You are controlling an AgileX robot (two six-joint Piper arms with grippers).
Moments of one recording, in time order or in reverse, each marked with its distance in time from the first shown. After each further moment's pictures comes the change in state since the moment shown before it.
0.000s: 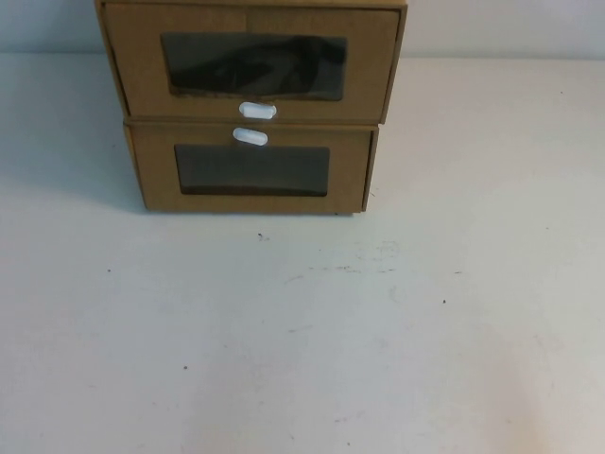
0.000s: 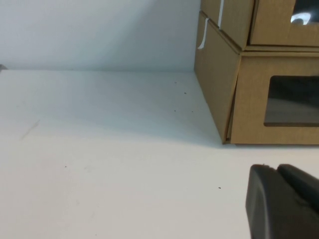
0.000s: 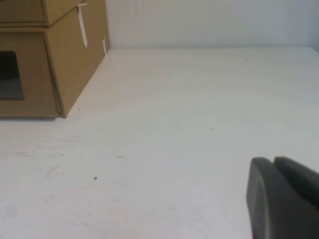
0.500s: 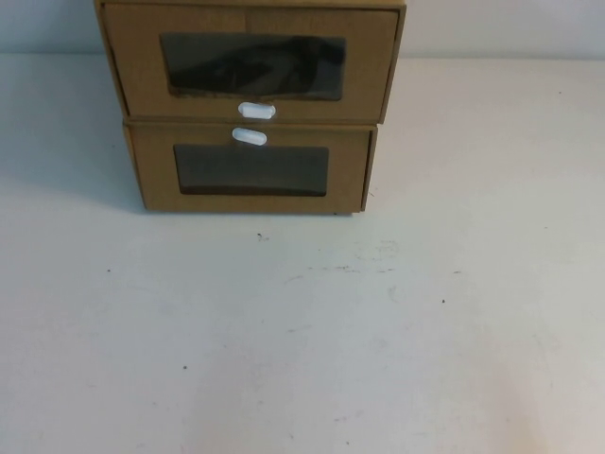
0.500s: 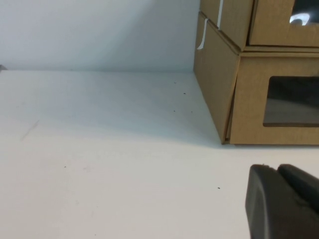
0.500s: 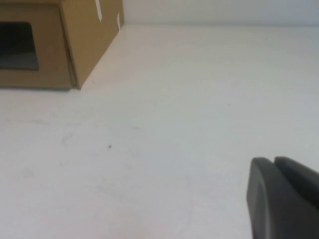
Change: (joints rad) right arm 0.000 0.000 0.000 0.225 0.061 -0.228; left arm 0.000 0.000 0.000 0.000 0.000 0.000
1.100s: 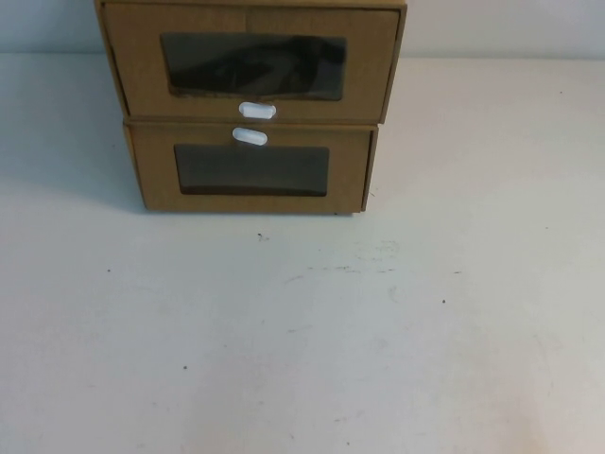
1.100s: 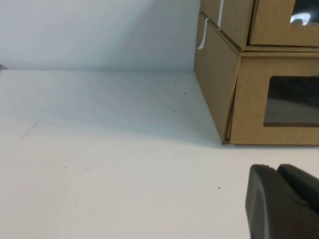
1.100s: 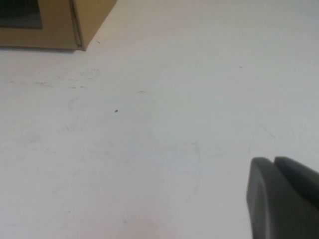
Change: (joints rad) right arm 0.000 0.000 0.000 0.045 0.106 -0.049; left arm 0.000 0.000 0.000 0.000 0.000 0.000
